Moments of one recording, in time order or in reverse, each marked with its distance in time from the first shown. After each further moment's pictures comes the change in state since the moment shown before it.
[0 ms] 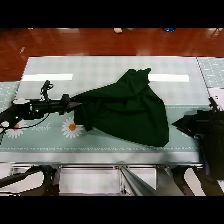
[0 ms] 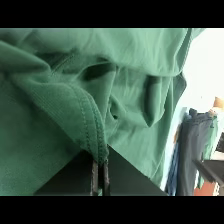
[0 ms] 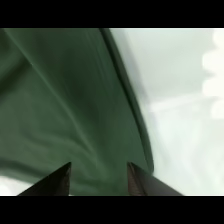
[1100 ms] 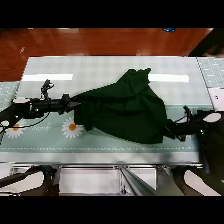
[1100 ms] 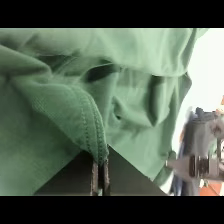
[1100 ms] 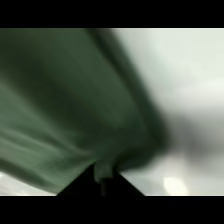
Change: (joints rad) left arm 0.010 0.000 0.023 0.019 -0.013 -0.006; right arm 0.225 -0.332 -0.012 0.131 -0.167 0.019
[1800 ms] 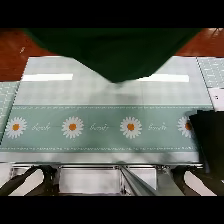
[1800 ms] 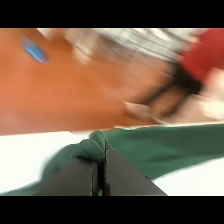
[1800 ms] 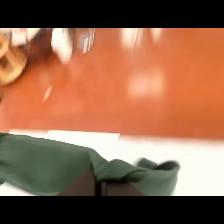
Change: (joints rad) left arm 0.208 0.249 1.002 0.154 -0.121 -0.265; right arm 0.049 0.062 1.403 -0.013 0.079 0.036
